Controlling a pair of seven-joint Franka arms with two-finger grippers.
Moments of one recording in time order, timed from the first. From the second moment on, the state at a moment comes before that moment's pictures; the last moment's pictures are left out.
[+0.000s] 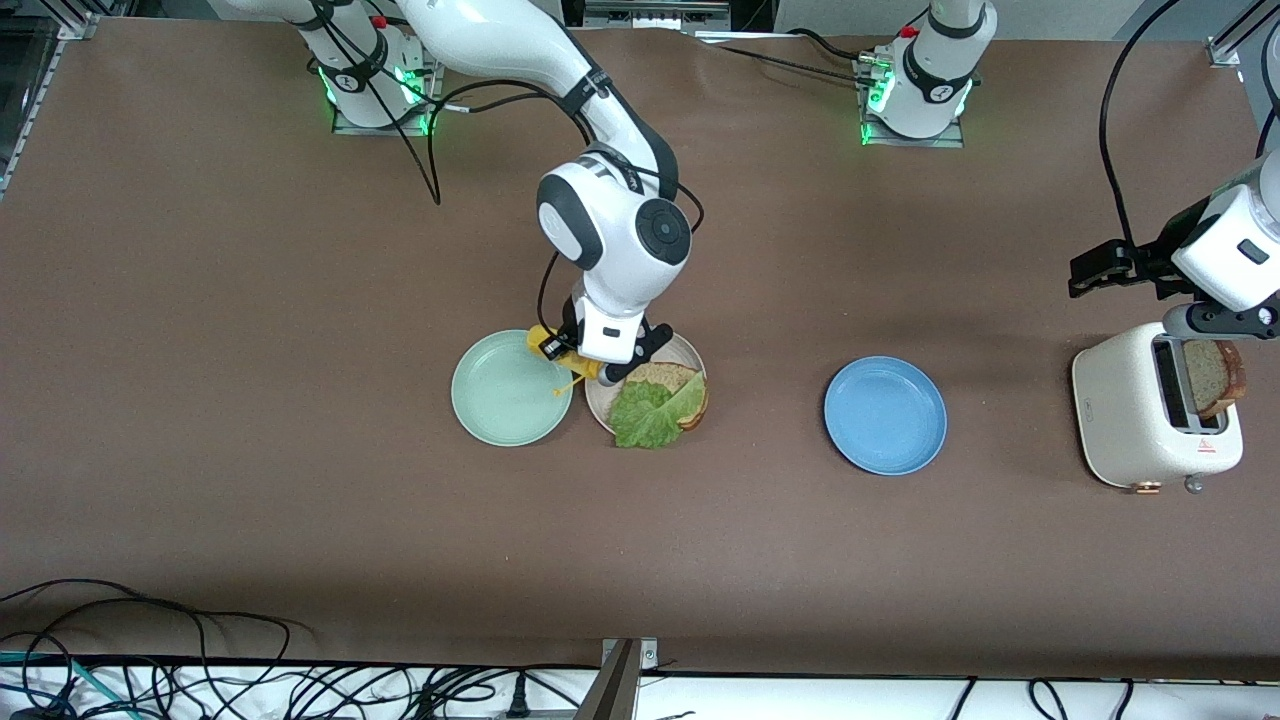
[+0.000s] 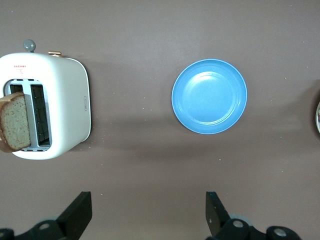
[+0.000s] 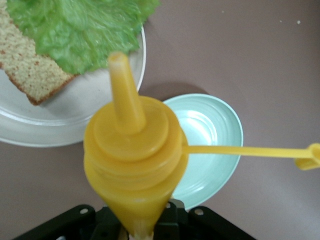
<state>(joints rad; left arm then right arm) 0.17 0.15 -0.20 -1.50 0.05 1.53 -0.03 0.97 0.87 -0.32 -1.15 -0.13 1.76 0.01</state>
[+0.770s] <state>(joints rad) 0.18 0.15 -0.20 -1.50 0.05 1.54 -0.03 0.99 0.97 -0.32 -1.08 -0.13 1.72 -0.11</state>
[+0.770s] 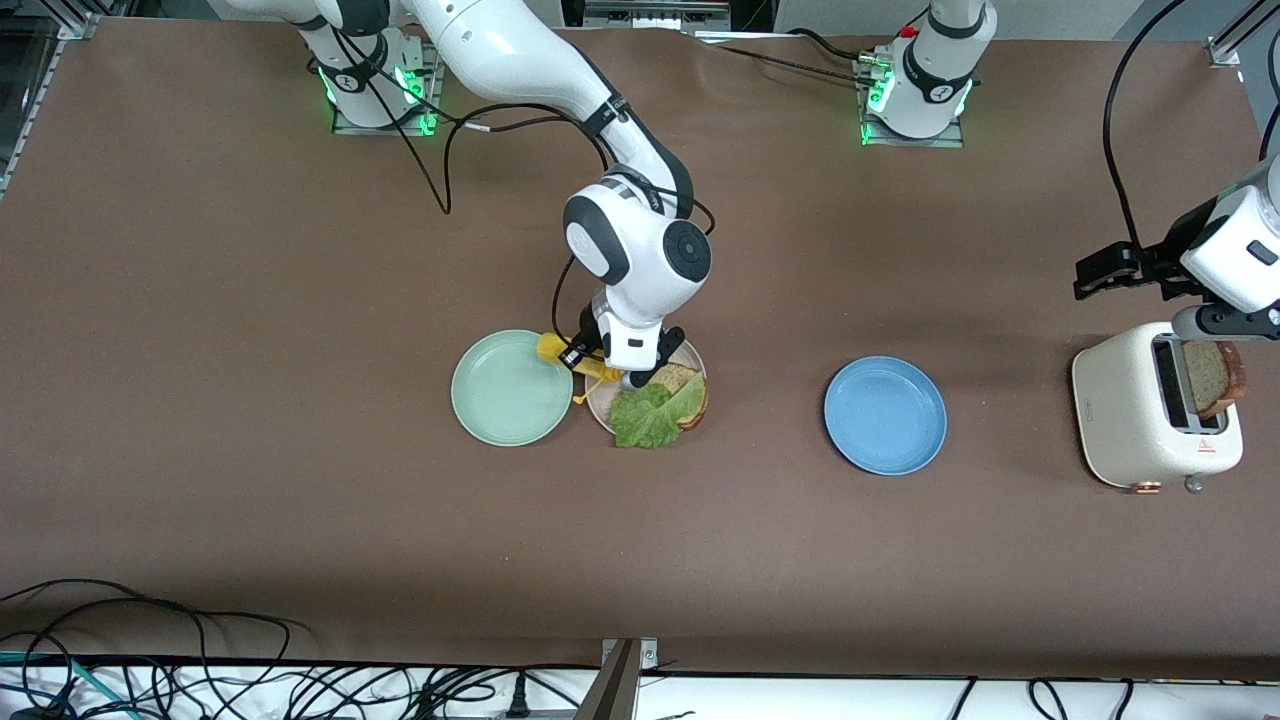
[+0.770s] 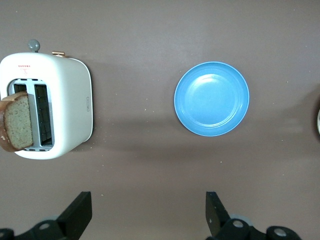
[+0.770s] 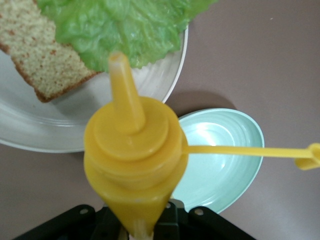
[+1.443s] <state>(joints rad) 0.18 0.15 -0.20 -1.50 0.05 1.54 -0.03 0.97 0.97 -0.33 -1.04 -0.13 1.67 -0.17</state>
